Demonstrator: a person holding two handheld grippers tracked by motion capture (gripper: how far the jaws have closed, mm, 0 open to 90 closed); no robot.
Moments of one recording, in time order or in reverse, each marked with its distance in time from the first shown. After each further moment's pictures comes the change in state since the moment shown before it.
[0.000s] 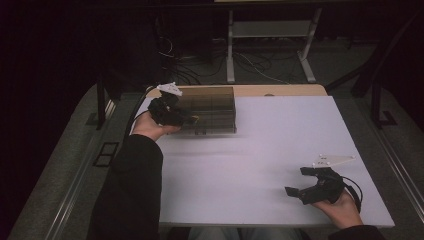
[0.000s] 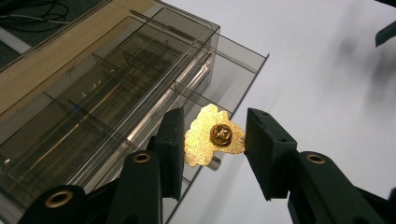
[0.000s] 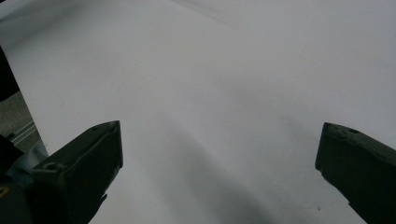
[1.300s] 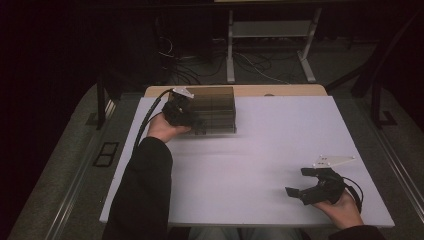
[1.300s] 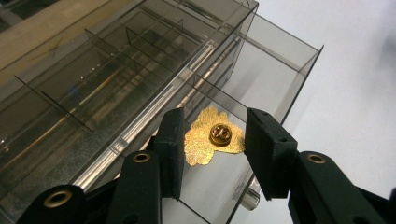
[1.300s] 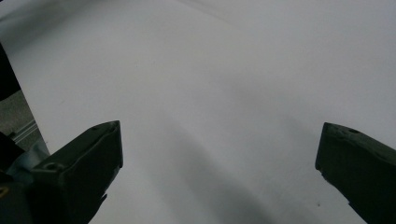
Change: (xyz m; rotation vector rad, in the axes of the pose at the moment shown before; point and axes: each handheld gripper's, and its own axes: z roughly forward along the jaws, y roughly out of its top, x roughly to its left) left arm 0.015 -0.005 0.049 0.050 0.012 -0.067; right arm -0.001 -0.002 -0.001 0.000 0.002 -0.002
